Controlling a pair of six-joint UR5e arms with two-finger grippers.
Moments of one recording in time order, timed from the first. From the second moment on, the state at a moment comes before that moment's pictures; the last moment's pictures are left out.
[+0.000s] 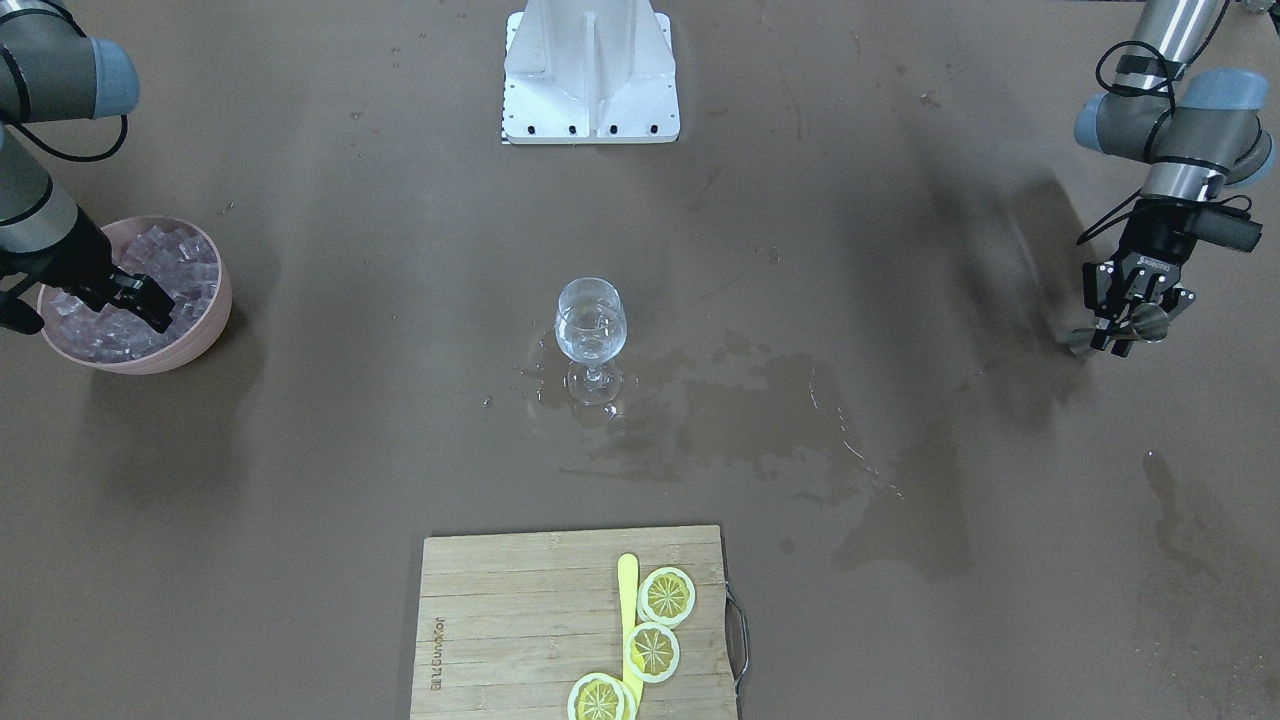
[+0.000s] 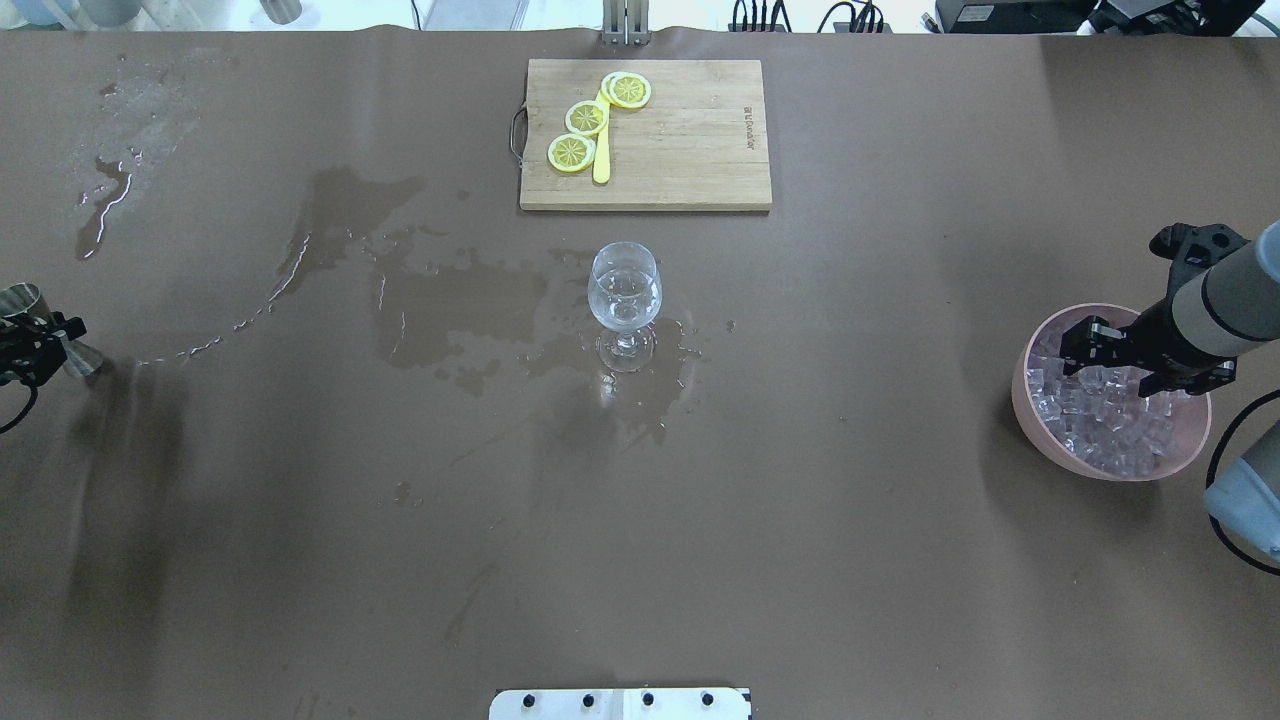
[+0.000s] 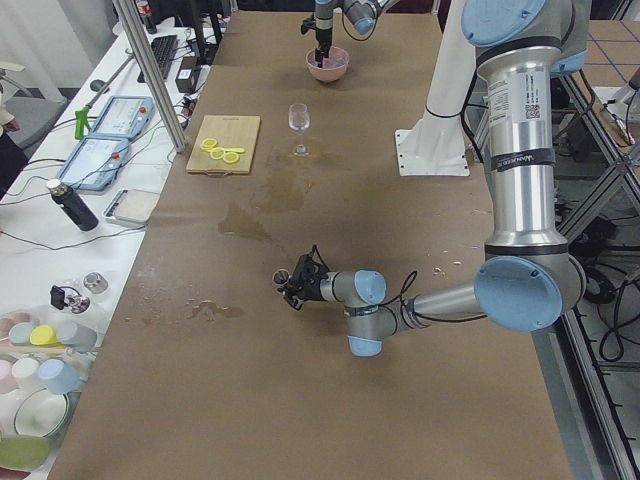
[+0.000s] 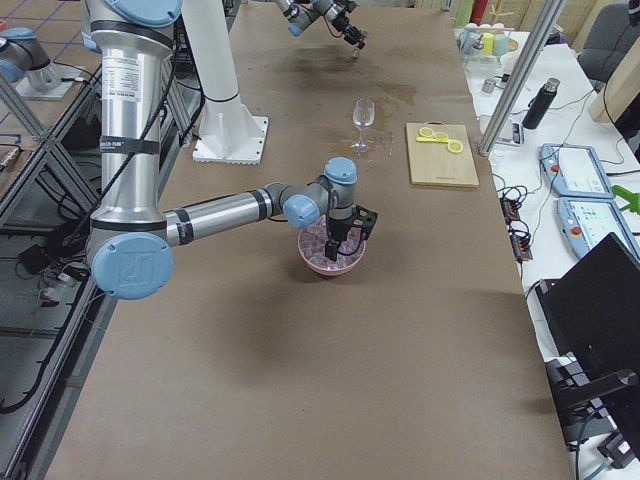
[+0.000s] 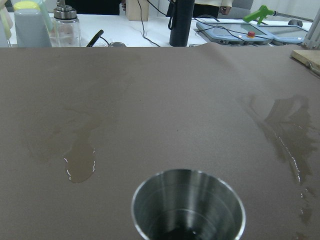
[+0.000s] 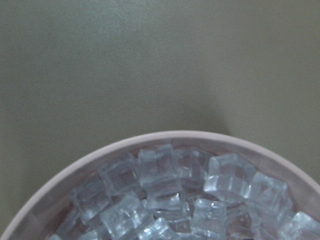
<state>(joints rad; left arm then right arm) -0.75 -1.44 -1.22 -3.43 -1.44 -0.90 0.89 -1.63 1.84 -1.27 2.07 1.18</state>
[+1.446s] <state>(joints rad) -0.76 -1.44 -1.23 -3.46 -1.44 -0.92 0.92 -1.64 1.90 -1.28 2.08 1.19</state>
